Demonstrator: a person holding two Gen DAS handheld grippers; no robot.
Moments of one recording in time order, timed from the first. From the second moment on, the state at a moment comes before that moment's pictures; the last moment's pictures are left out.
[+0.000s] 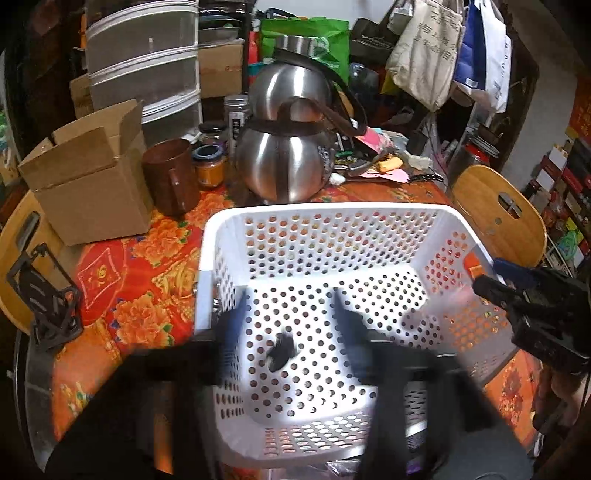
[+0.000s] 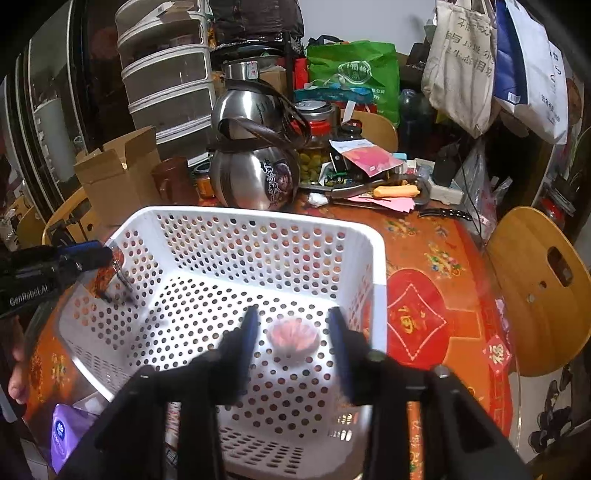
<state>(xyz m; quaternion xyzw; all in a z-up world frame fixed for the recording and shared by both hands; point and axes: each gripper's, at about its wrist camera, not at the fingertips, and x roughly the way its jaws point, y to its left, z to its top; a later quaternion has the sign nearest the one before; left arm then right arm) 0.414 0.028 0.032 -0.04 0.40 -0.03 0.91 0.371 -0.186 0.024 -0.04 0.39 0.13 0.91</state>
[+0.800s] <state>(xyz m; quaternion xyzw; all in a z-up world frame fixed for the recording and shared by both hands) 0.273 0.056 0.028 -0.04 0.34 -0.05 0.94 0.281 -0.214 0.020 0.00 0.37 0.13 0.92</state>
